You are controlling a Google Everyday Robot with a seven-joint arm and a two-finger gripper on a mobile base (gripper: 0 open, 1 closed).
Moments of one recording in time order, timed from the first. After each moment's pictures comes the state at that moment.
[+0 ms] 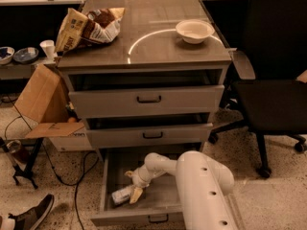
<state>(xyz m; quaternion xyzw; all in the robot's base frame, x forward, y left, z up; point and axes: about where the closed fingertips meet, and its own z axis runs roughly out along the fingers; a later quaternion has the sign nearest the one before) 0.587 0.125 0.136 -0.74 0.58 0.25 0.22</state>
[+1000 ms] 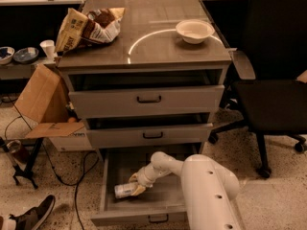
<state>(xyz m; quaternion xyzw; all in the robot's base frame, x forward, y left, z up) 0.590 0.105 0.136 -0.73 0.59 0.27 0.22</state>
